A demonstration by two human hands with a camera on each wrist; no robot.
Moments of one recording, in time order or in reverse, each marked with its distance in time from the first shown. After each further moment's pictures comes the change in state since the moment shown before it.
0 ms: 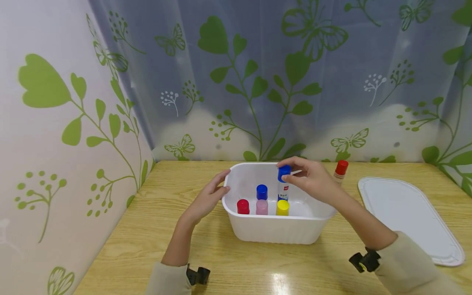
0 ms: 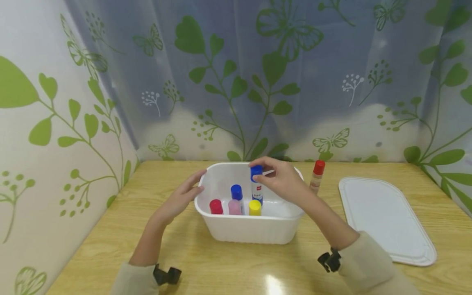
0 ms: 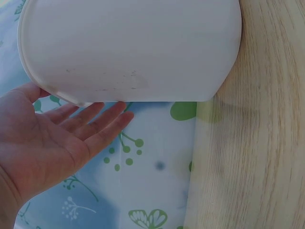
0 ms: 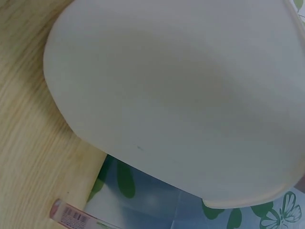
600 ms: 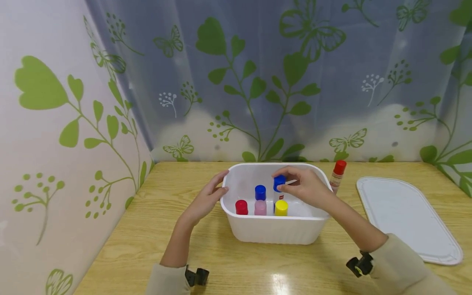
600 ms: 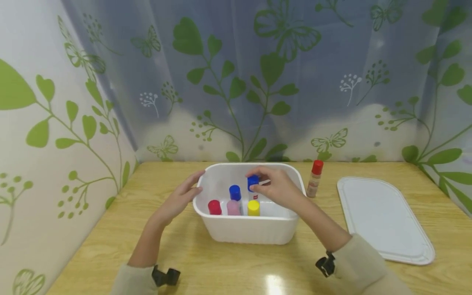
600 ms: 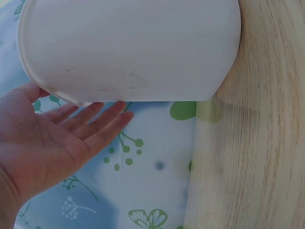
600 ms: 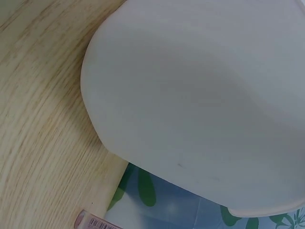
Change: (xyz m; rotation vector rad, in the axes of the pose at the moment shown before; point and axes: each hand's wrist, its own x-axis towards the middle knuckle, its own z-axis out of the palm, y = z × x) left_hand 0.000 0.000 0.000 -0.008 0.002 -0.012; right_hand 0.000 0.022 0.016 -0.032 -0.058 0.010
